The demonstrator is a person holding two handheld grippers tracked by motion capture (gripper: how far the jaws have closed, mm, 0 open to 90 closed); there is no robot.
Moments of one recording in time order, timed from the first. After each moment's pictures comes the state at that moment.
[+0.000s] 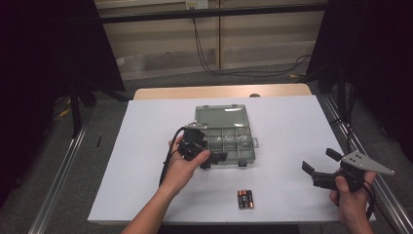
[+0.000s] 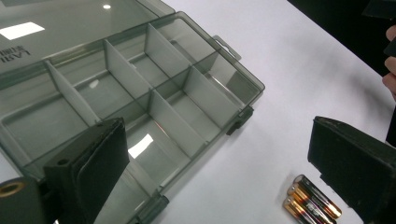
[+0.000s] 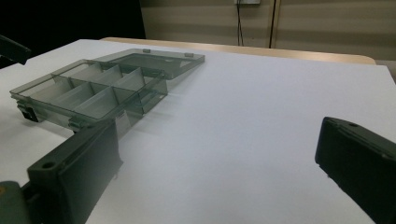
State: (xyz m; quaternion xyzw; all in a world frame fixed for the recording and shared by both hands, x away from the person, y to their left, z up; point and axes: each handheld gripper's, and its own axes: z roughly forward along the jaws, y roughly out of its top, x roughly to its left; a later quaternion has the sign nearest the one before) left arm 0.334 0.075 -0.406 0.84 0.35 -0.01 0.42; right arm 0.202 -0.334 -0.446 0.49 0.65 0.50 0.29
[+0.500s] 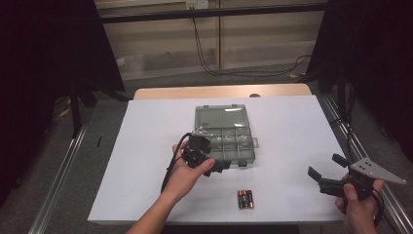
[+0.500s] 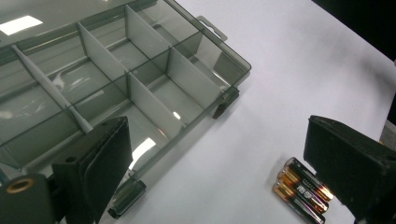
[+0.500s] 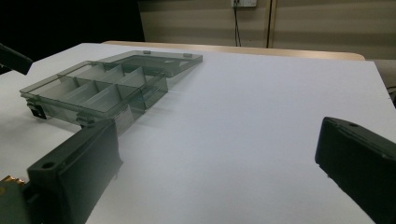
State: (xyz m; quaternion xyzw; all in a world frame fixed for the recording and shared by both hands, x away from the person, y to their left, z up) left arm 0.315 0.065 -0.408 0.85 0.34 -0.01 0.40; right arm 0.183 -0.342 -0.446 0.50 0.64 0.51 0.30
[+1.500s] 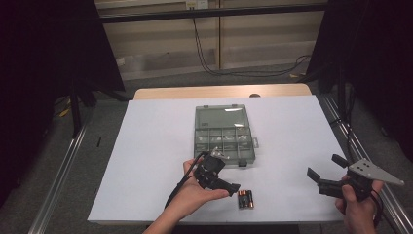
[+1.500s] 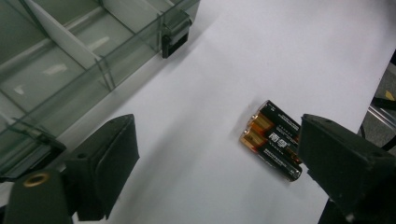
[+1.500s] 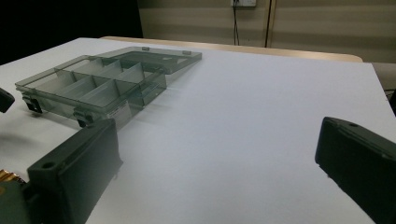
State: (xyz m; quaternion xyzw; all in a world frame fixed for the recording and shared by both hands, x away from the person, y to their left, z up) left arm 0.274 0.038 -0.431 0.90 0.29 -0.02 0.33; right arm 0.183 -0.340 -0.448 0.49 0.65 0.50 0.31
